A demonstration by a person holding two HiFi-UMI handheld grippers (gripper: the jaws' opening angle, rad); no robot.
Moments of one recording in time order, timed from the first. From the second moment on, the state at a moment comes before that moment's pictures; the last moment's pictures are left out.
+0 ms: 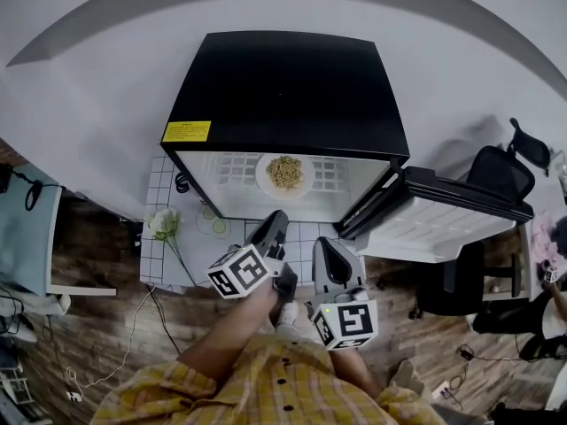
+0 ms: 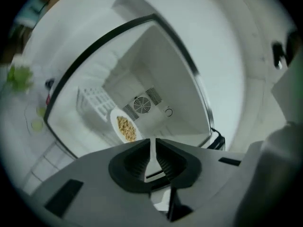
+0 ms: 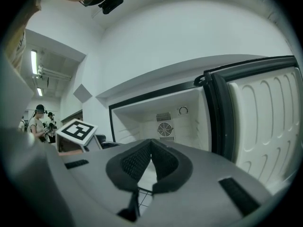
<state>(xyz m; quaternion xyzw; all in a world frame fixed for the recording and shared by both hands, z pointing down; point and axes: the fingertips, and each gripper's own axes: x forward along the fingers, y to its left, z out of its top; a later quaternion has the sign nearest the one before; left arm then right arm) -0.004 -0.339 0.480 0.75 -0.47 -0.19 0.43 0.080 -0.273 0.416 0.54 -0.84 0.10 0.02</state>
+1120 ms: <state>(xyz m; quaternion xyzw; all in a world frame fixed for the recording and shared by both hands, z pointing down) -0.016 -0.421 0.566 0.56 -0.43 -0.35 0.61 0.093 -0.308 0.442 0.57 -0.81 0.12 0.04</state>
